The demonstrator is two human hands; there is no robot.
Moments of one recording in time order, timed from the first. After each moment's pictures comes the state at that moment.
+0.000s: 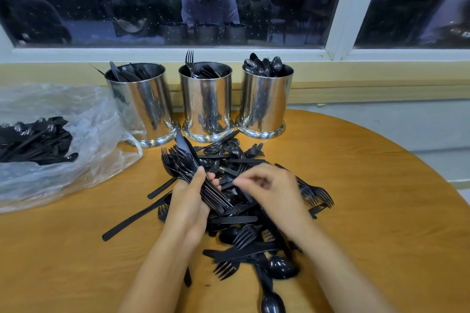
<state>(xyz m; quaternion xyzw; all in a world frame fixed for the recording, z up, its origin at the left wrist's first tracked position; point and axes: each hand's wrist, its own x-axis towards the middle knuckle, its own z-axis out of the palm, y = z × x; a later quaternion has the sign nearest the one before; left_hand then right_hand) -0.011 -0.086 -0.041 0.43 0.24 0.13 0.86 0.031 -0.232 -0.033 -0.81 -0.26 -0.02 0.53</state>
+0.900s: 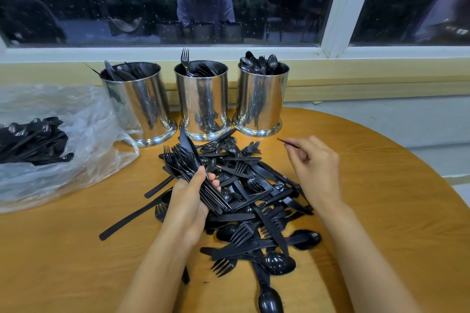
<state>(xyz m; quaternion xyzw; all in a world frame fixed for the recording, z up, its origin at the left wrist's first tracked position) -0.012 -0.088 -0.041 0.43 0.23 0.11 0.87 0.083 -0.282 -0.038 -0.85 -0.21 -0.31 0.36</state>
